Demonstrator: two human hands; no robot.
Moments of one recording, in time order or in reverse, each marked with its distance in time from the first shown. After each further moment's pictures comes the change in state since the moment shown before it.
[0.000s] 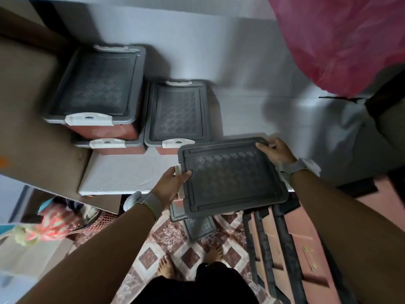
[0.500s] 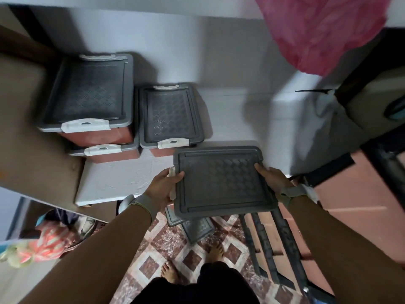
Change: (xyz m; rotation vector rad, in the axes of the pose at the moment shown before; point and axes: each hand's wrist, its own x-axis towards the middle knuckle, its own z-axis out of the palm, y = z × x) left_hand -0.006 -0.006 -0.027 -0.066 -0.070 -0.089; right_hand -0.093 0.060 0.018 0.230 -0.017 0.266
